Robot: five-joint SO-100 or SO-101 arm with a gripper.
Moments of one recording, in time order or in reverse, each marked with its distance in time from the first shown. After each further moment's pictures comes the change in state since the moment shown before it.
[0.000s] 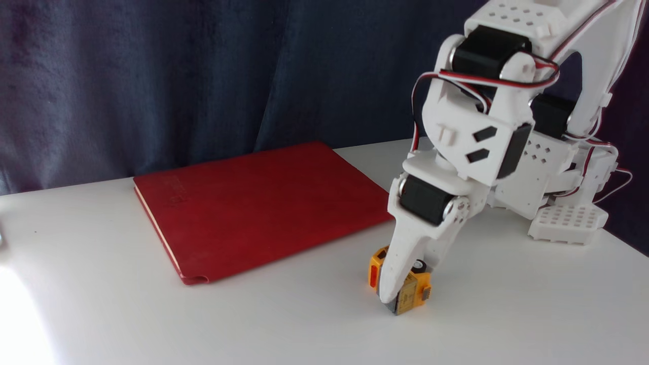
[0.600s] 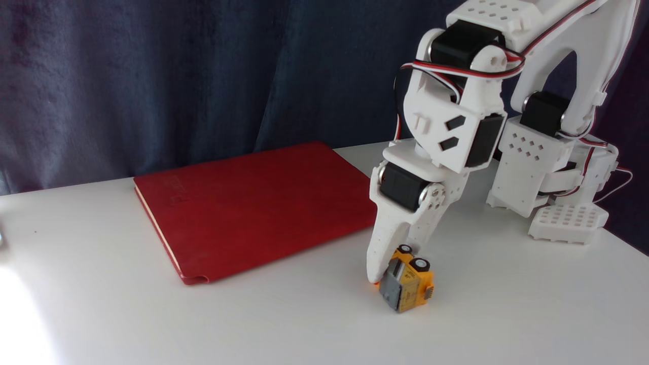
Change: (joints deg) arm 5.8 0.0 0.2 -0.4 -4.0
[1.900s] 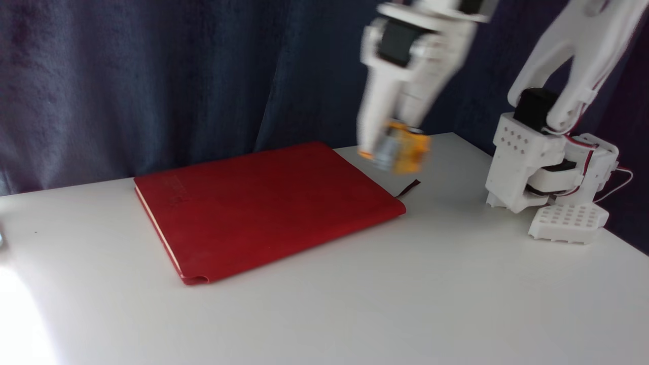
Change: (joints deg) arm 18.1 4.1 -33.0 34.2 -15.8
